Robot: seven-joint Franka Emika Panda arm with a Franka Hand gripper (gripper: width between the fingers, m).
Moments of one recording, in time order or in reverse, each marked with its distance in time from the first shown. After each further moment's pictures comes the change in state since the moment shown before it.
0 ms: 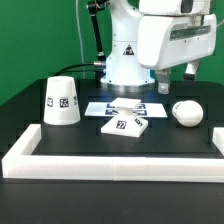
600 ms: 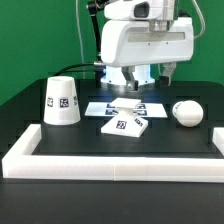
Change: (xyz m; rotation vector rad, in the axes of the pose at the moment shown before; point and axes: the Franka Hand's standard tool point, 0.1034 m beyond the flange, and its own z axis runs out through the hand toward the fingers) arm -0.061 -0.013 0.013 -0.039 0.038 0.338
